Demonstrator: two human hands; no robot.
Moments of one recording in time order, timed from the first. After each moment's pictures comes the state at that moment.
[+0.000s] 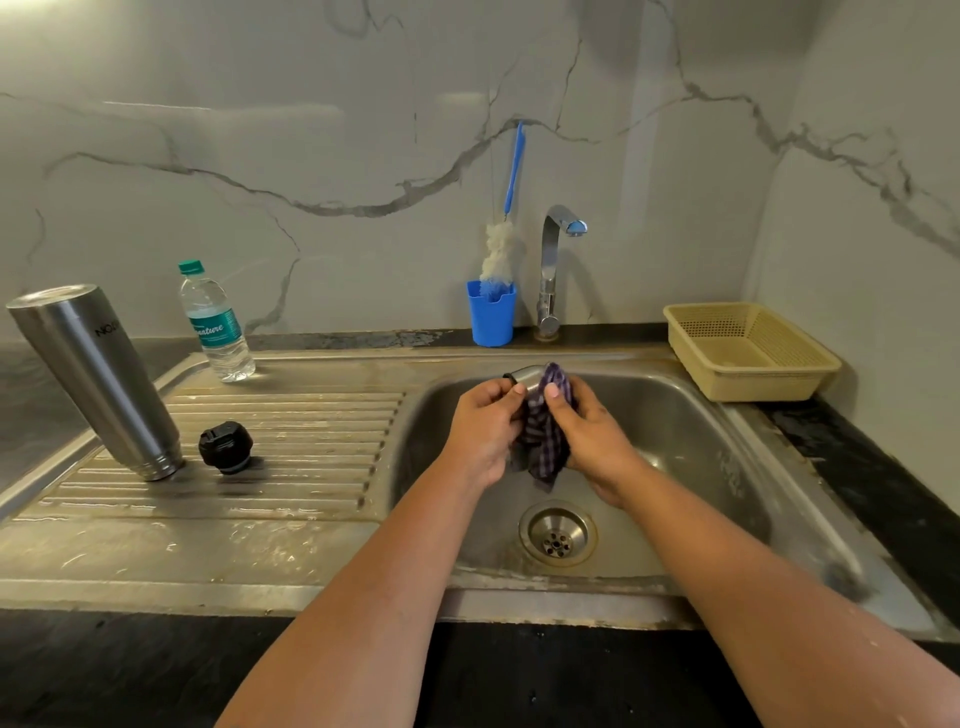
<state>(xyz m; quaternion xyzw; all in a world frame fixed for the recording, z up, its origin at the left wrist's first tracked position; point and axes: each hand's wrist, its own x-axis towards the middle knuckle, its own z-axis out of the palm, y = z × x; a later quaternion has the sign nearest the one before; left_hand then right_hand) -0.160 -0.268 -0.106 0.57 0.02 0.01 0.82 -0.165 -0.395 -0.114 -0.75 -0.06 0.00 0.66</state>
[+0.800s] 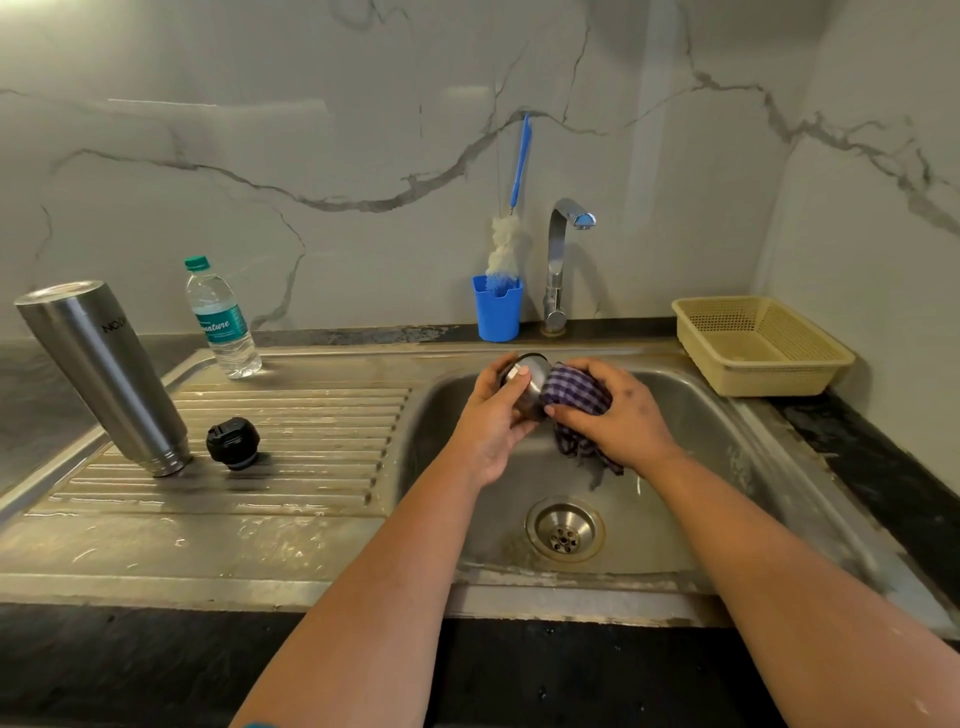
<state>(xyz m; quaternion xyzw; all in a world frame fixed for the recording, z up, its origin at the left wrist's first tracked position) -0.154 -0.258 -0.107 0.53 0.00 -0.05 0.85 -0.162 -0.422 -0.100 -0.87 -0.15 -0.17 0.43</state>
